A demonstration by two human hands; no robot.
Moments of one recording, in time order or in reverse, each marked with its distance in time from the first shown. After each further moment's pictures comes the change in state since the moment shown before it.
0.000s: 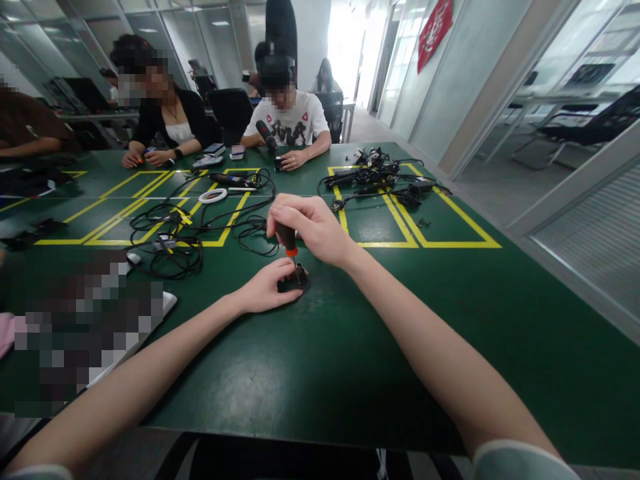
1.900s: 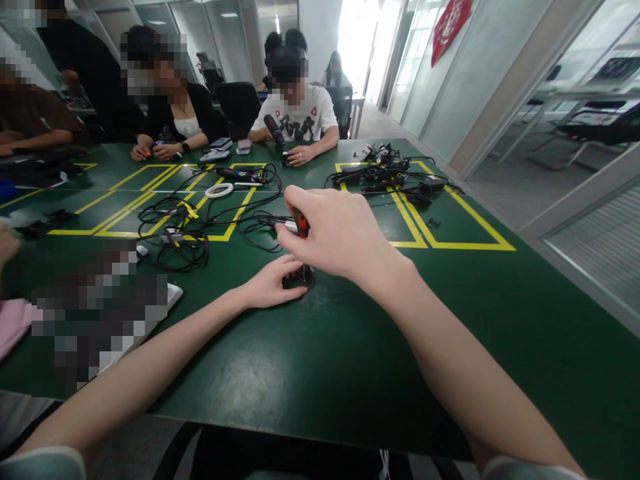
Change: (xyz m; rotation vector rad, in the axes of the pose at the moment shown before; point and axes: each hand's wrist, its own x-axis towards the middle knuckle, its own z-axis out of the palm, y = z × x) left_hand 0.000 -0.001 0.002 -0.032 0.007 0.011; right_hand -0.011 -0.050 0.005 -1.251 0.015 0.130
